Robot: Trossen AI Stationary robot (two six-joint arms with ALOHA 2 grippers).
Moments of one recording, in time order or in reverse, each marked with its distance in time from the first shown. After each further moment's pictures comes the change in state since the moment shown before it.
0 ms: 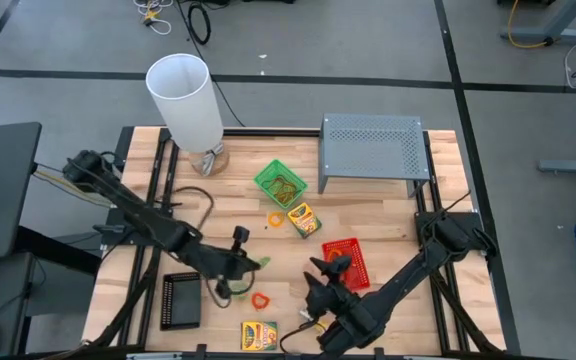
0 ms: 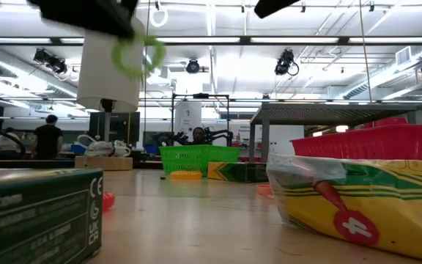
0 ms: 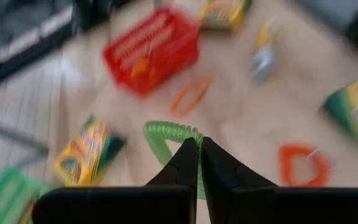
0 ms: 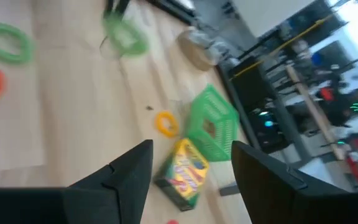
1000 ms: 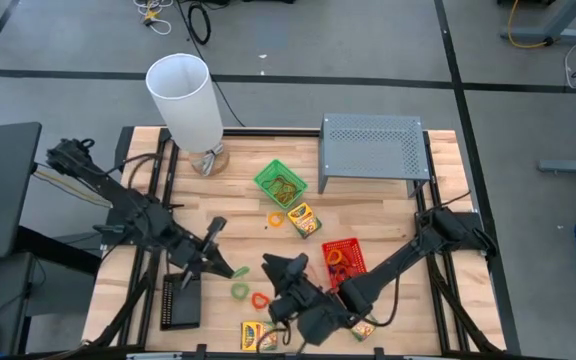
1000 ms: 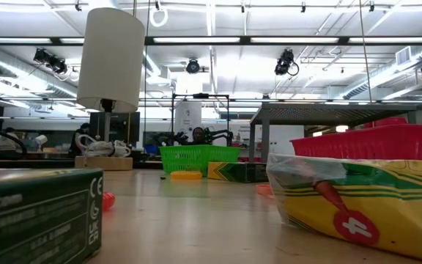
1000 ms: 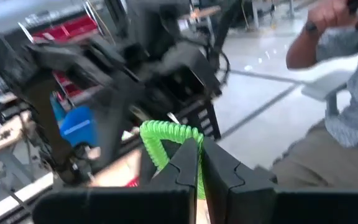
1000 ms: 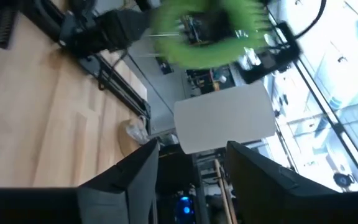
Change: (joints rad) left arm -0.017 -0.369 0.001 0.163 0.356 0.197; right arm -0.115 -0.034 0.000 1.168 0.104 -1.595
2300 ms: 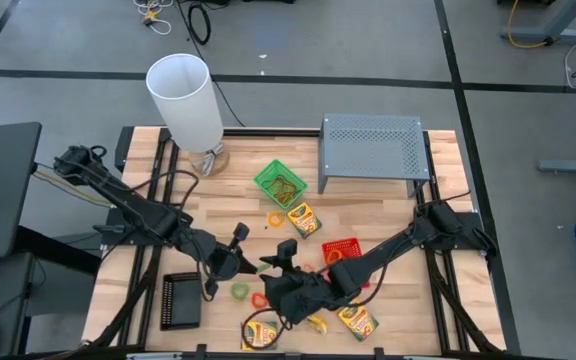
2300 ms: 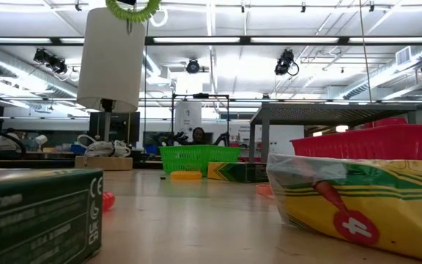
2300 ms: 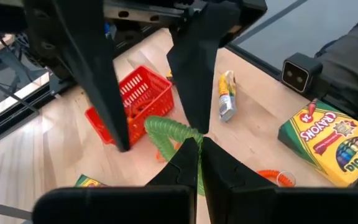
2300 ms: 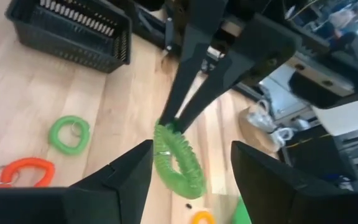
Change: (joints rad) left arm 0.072 0.242 0.000 -0.142 -0.123 -0.027; right arm -0.082 -0.009 0.000 -0.394 -0.469 0.709
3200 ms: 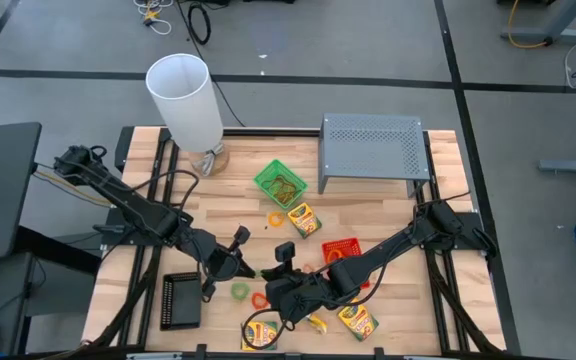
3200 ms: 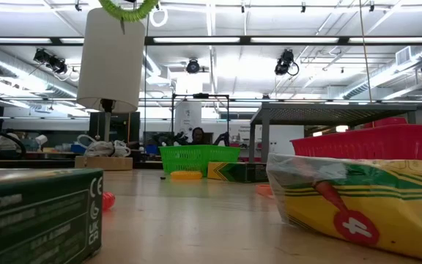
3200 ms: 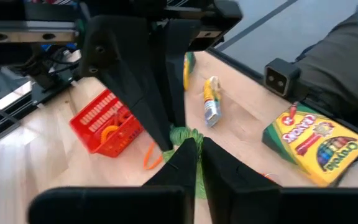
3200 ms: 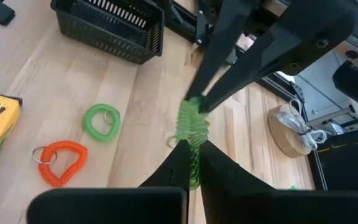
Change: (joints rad) left arm 0.000 0.000 0.000 0.007 0.078 0.014; right arm -0.010 0.000 0.000 -0.050 -0.120 0.019
